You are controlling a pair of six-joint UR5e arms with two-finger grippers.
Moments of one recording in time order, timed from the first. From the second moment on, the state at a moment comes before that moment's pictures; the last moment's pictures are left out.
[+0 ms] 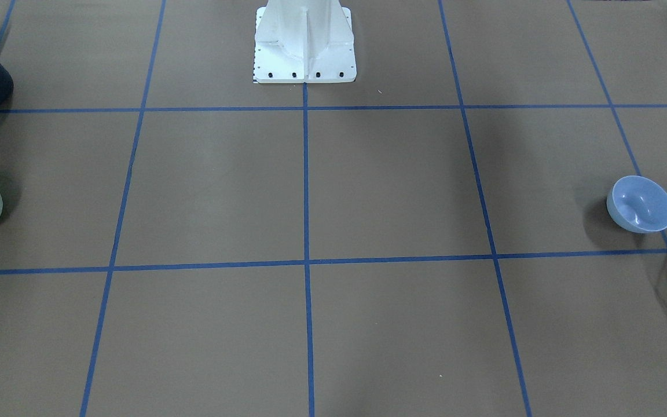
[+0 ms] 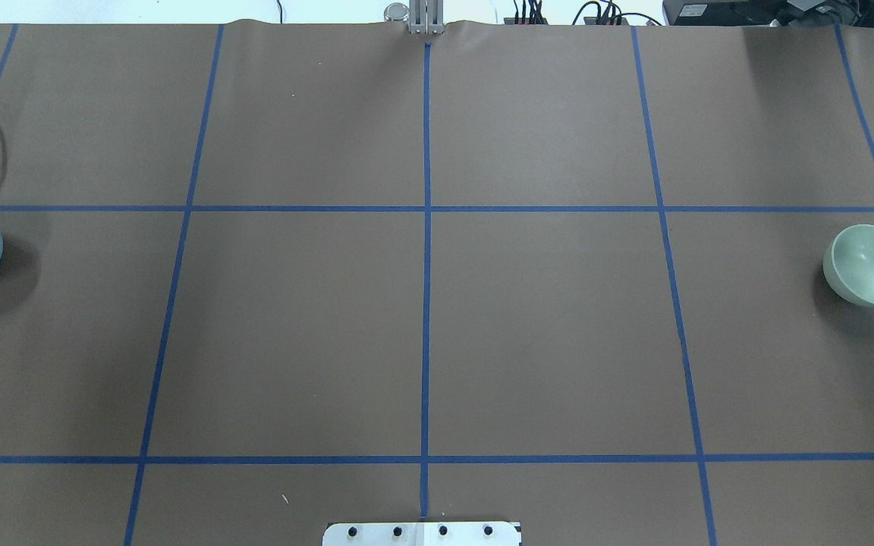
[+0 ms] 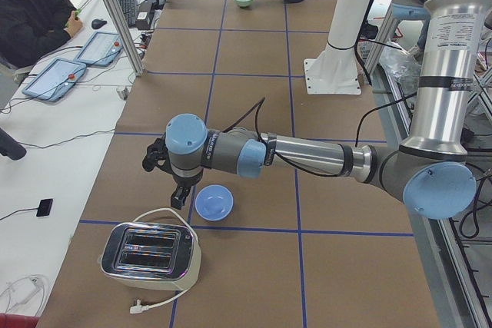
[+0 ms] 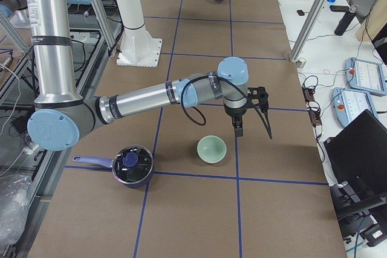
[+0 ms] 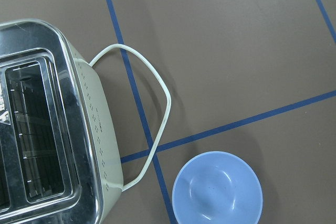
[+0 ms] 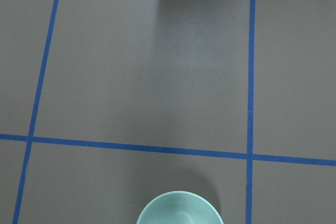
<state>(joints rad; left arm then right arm) -1.62 -1.64 -1.63 -1.67 -2.45 0.14 1.54 -1.53 1.82 -1.50 2.39 0.20</state>
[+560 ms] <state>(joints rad) -1.51 -1.65 -1.58 -1.76 -2.43 0.00 1.48 -1.60 1.79 -1.44 2.31 0.18</state>
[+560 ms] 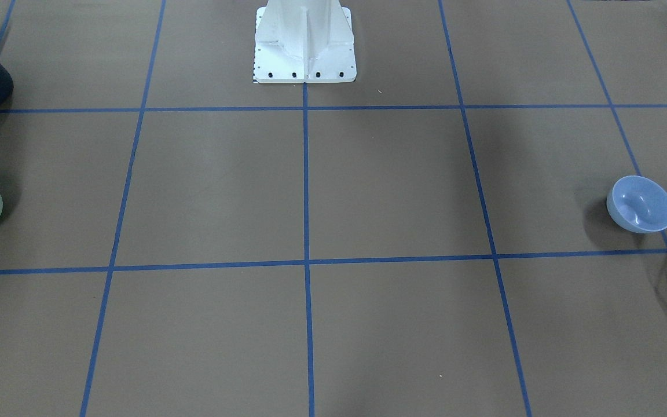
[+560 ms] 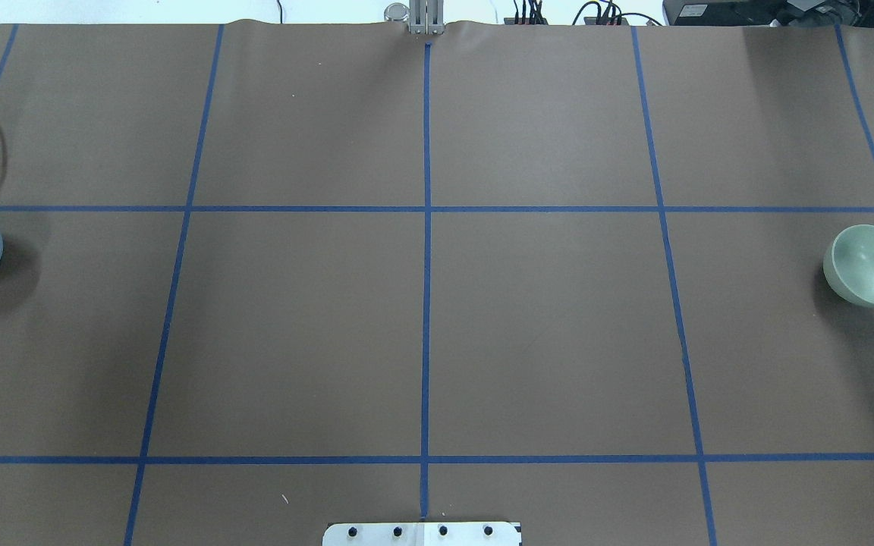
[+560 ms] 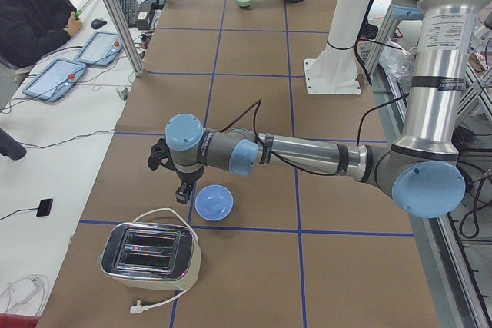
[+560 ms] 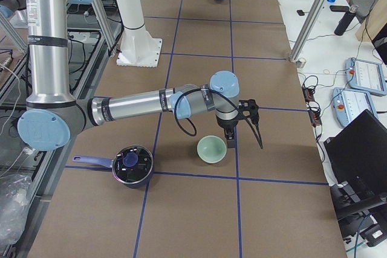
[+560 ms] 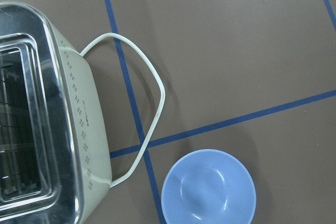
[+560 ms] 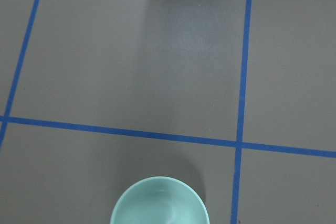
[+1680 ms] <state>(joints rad) -1.36 -1.65 -1.37 -2.12 -2.28 -0.19 1.46 -1.66 1.77 -1.45 2.32 0.17</state>
